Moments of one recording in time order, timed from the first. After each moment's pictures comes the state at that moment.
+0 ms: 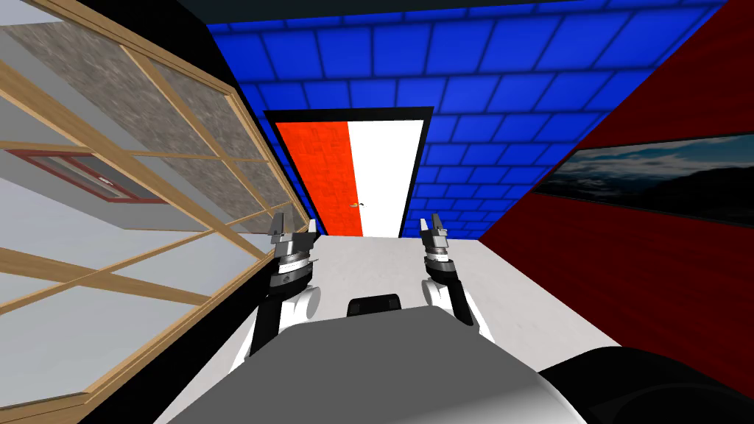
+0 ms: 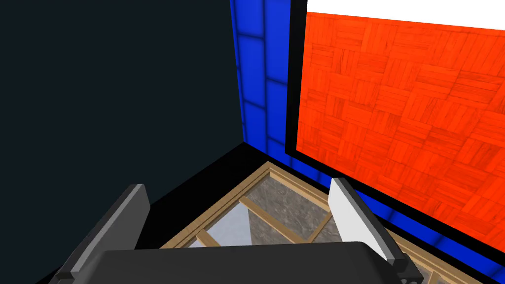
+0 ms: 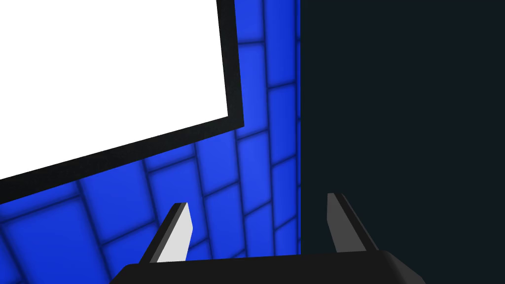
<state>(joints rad) 0.48 -0.02 -0.07 -2.37 0.02 -0.43 0.09</state>
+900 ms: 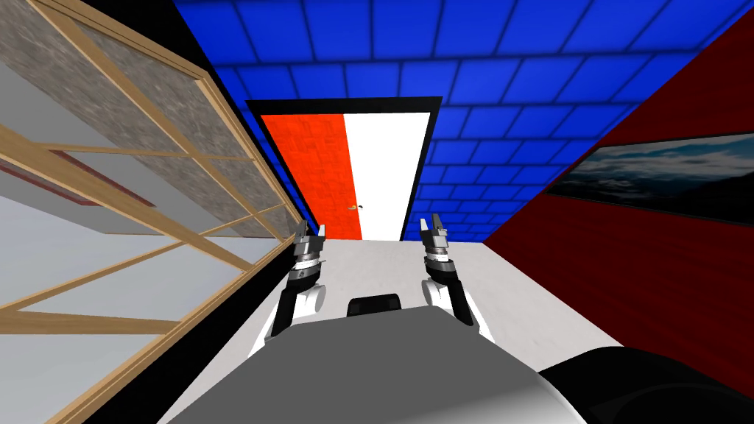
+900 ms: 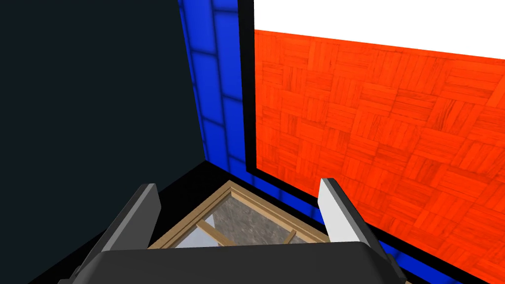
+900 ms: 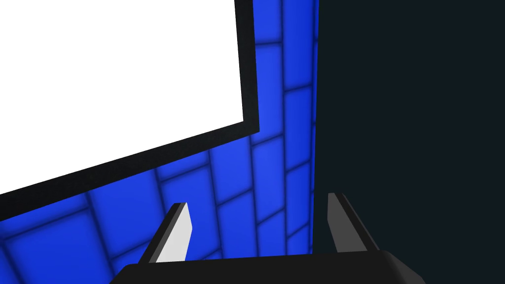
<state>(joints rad) 0.43 0.04 -0.07 -2.18 0.02 -0.49 0.11</state>
